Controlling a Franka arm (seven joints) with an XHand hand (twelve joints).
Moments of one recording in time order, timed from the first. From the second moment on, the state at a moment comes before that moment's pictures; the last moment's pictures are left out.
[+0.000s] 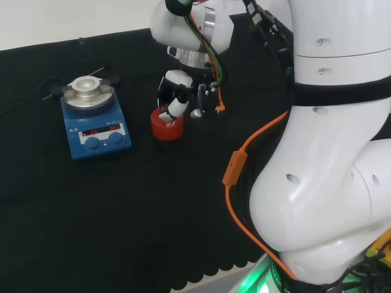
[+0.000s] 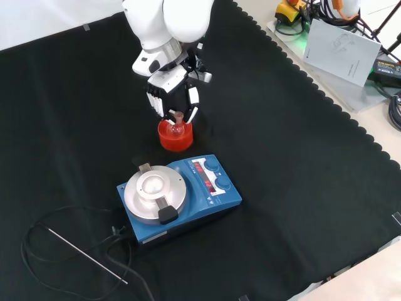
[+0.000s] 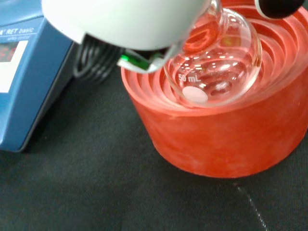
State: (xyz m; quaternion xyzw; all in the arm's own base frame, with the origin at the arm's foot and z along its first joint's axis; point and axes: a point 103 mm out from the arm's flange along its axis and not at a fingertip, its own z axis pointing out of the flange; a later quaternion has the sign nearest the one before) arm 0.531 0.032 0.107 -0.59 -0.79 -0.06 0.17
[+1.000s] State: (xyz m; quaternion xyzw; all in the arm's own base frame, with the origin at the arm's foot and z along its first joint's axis) arm 0.541 0.032 0.118 -0.60 -0.78 -0.05 0.15
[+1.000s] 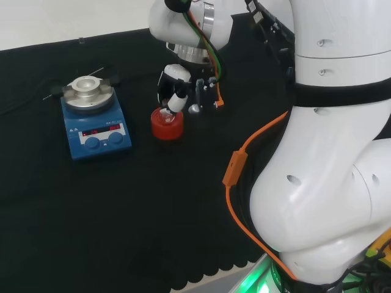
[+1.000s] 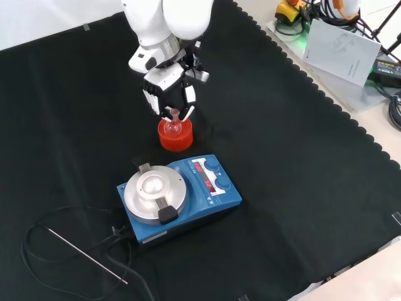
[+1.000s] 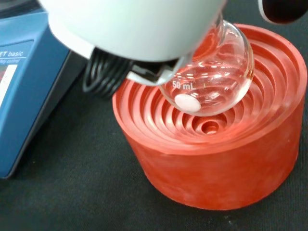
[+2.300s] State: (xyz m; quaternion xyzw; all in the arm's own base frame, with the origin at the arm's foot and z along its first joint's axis) arm 0.532 0.042 0.160 -0.60 -0.79 -0.04 0.11
